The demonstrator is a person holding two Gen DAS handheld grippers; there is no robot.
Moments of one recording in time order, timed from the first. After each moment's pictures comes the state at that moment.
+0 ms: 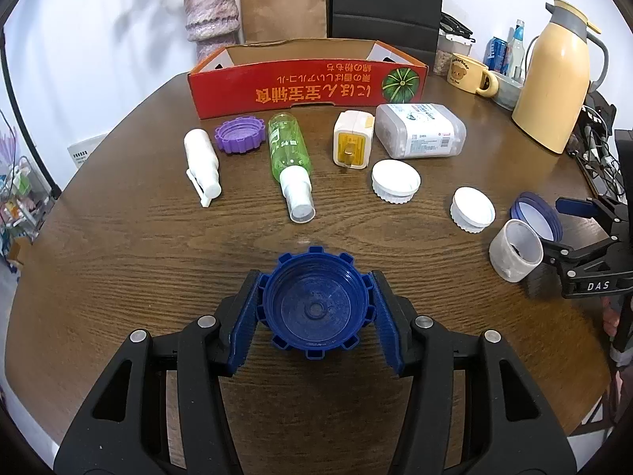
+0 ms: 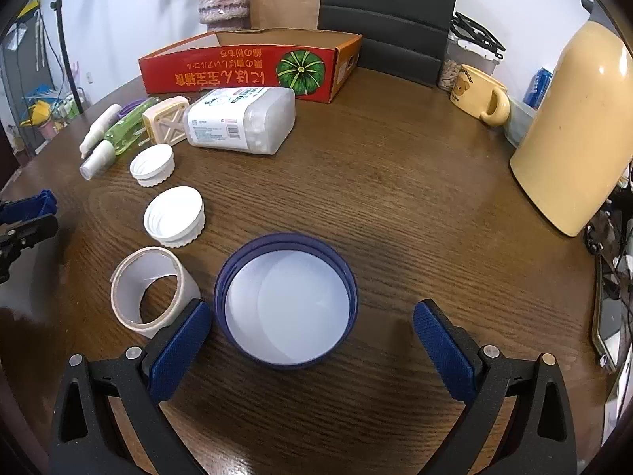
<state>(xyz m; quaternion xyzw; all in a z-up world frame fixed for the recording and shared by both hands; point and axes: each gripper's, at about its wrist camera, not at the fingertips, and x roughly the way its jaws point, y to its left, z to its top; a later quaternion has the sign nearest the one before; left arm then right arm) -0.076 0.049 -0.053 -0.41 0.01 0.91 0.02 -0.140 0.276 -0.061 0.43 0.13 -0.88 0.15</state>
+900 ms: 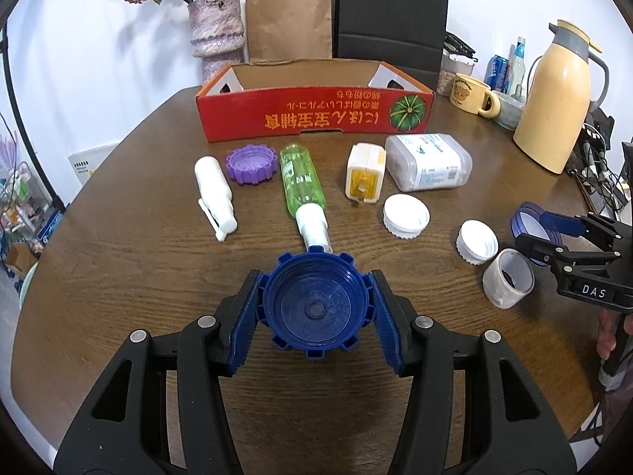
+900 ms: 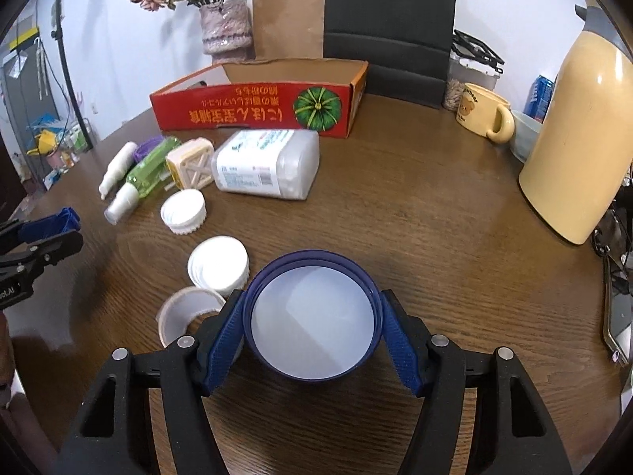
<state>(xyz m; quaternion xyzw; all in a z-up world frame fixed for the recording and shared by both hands) -0.087 0.036 -0.035 -0.39 0.00 0.92 0.03 -0.139 0.255 -0.038 0.40 0.08 -0.90 0.16</state>
